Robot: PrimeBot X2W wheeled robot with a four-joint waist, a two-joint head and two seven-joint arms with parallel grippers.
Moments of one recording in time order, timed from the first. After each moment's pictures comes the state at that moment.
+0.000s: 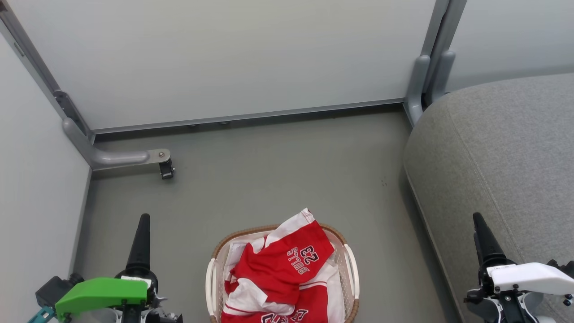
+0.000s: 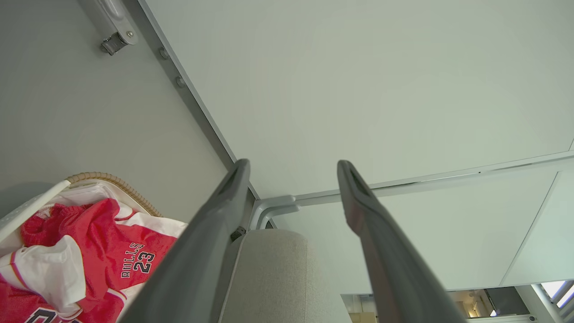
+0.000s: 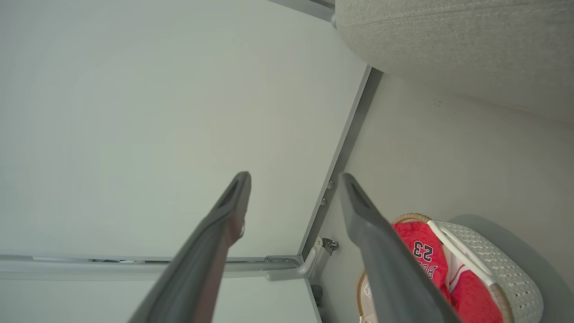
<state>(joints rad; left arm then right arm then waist) -0.03 0.04 0.00 0.21 -1.37 -0.12 0.00 -0.05 -0.03 -0.11 0.26 1.37 0.13 0.00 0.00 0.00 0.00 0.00</state>
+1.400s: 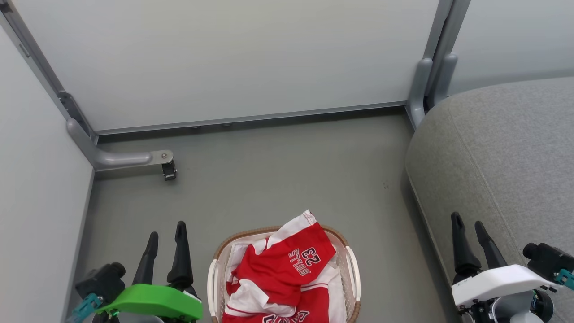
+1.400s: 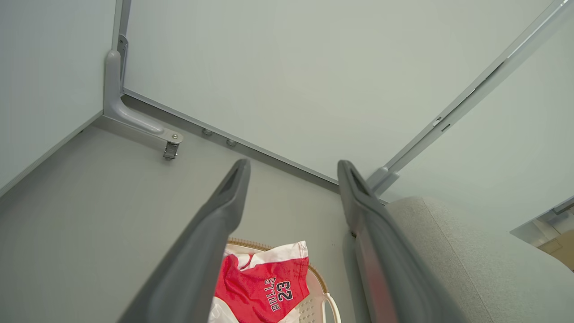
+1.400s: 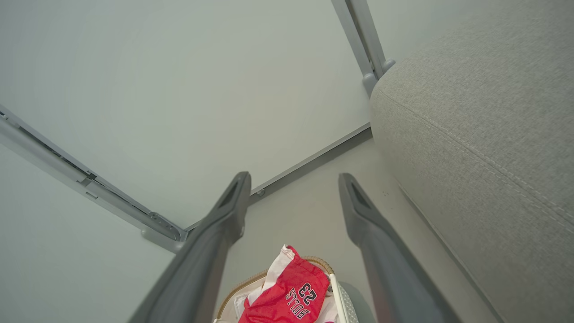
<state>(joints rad) 0.01 0.04 -0.13 0.16 -0.65 -0.05 -0.14 -0.01 -0.04 -0.03 0.18 0.65 0.13 -0.14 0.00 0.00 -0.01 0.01</state>
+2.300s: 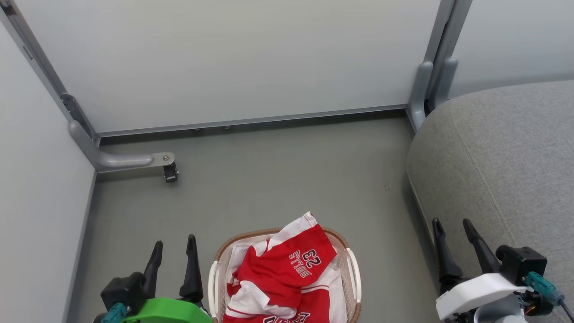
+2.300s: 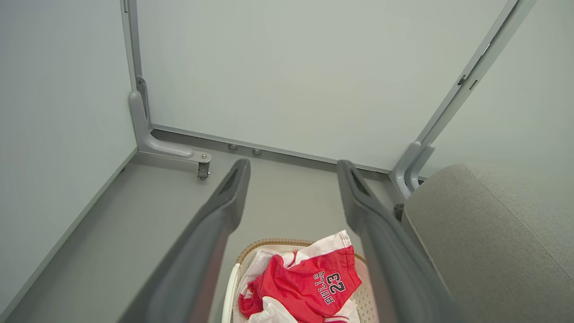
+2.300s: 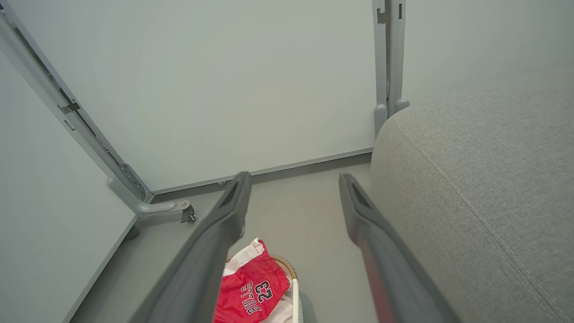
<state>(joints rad) 0.04 0.04 -0.16 0.20 -0.41 -0.02 -0.20 0.01 -0.04 0.02 0.18 0.33 0.13 -0.20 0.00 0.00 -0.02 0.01</state>
